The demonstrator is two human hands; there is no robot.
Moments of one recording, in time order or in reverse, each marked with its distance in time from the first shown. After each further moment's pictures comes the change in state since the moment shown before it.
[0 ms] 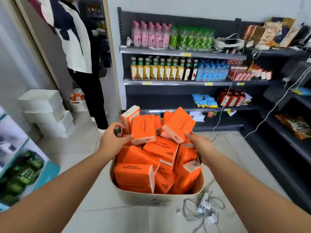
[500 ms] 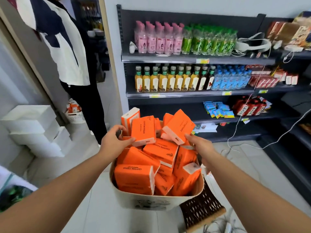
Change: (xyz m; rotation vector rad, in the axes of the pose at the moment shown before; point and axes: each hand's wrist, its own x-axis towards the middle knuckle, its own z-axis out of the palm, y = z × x) left_hand 0.276 -0.020 0.010 0.102 -0.065 0.065; right_hand 0.226 -0.073 0.133 0.006 0.004 0.058
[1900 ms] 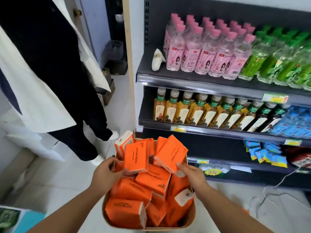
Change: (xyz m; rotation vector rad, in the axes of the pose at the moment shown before) left_hand 0.311 -0.092 0.052 0.068 0.032 -0.289; right_hand 0.346 -0.077 0.164 -0.207 -0.193 0.127
